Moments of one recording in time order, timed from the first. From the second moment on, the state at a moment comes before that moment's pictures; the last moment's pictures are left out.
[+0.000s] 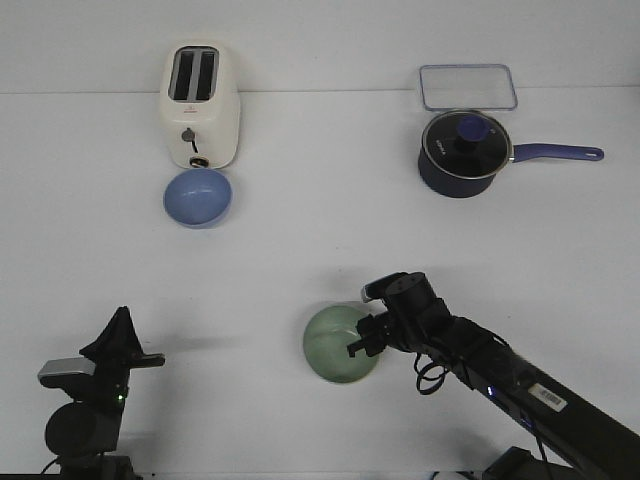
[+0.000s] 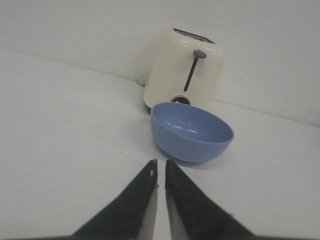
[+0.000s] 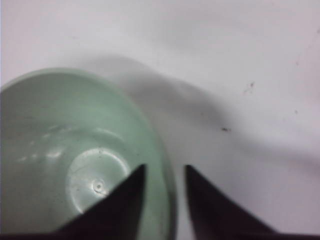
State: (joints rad) left arm -0.04 0.01 0.03 0.15 -0.05 -0.28; right arm 0.59 1.30 0.75 -0.39 -0.21 0.30
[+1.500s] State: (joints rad) left arm -0.02 1.81 1.24 -0.03 0.03 -0.34; right arm 0.36 0.82 0.75 -0.53 -0.16 0.27
